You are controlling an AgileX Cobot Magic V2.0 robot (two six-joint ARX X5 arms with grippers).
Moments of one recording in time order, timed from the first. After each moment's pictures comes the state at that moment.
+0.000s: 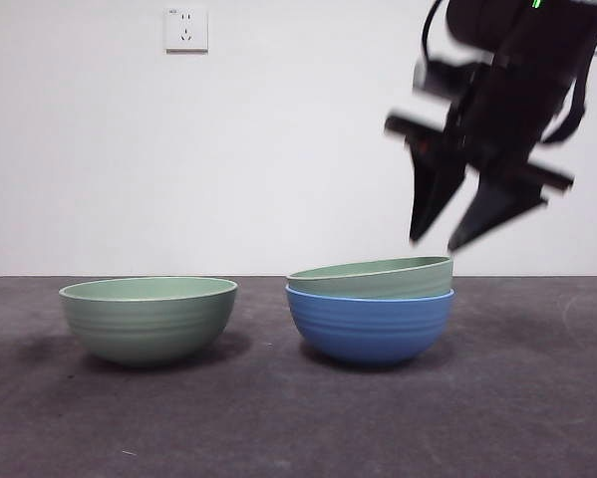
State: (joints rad) left arm -0.07 0.84 0.92 -0.92 0.62 0.13; right arm 0.41 1.52 1.09 -0.52 -0.15 0.14
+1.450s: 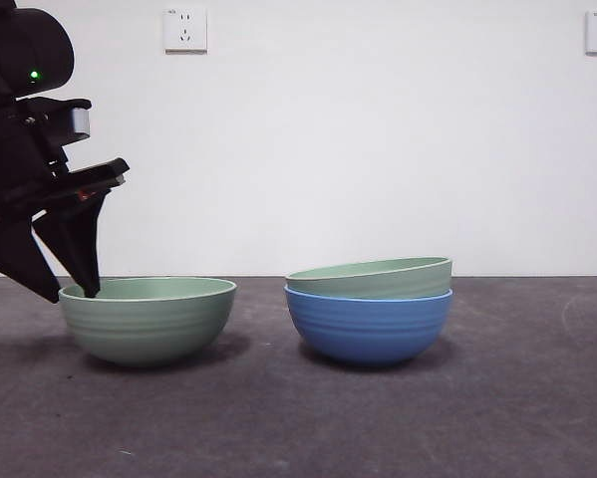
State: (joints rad) left arm -0.26 1.50 0.92 -0.48 0.14 -0.13; right arm 0.41 0.83 1.09 -0.92 -0.15 0.14
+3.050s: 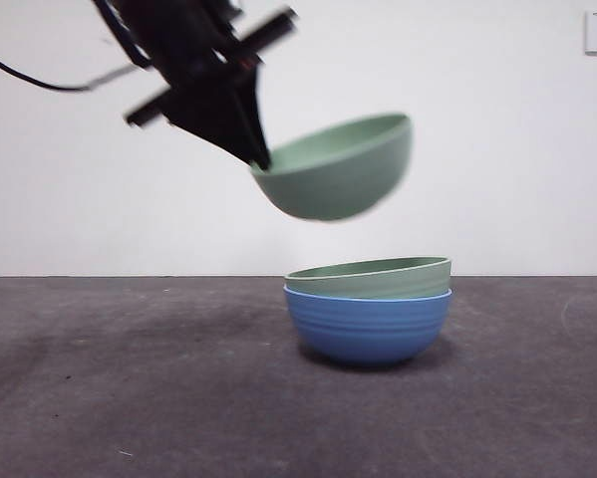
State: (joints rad) left arm -0.57 1.67 1.42 -0.61 0.19 -0.22; right arm 0.41 0.77 1.09 -1.00 -0.15 0.14
